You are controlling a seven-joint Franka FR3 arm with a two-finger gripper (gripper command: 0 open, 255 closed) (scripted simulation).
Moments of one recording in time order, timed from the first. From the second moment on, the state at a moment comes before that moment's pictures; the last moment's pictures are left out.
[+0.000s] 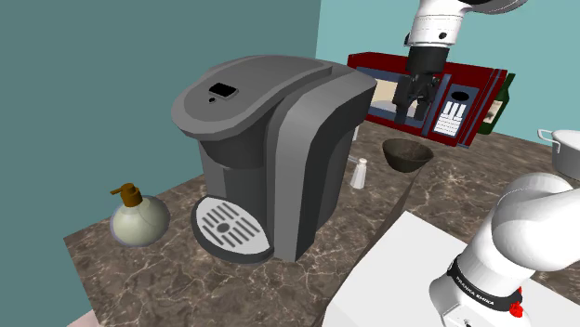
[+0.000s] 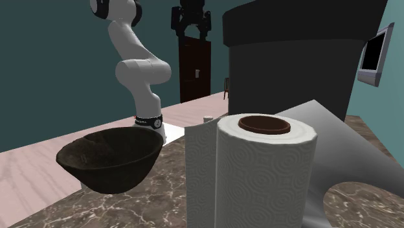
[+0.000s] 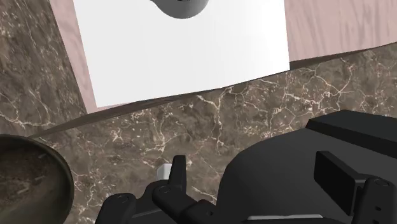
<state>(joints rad) -0.01 -0.79 -0.07 -2.35 0.05 1.46 0.06</state>
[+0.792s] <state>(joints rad) -0.07 -0.68 -0.10 -2.57 0.00 1.89 0.06</state>
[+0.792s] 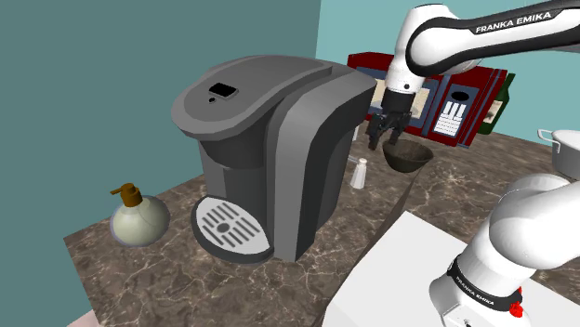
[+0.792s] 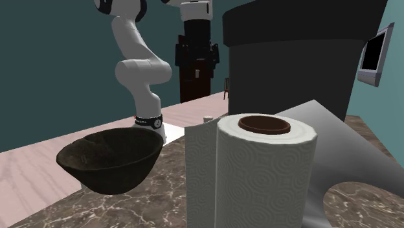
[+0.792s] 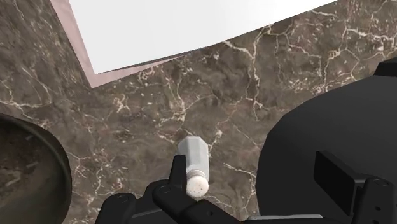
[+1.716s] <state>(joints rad) -0.10 -0.37 -0.15 -2.67 -0.02 2.40 0.06</state>
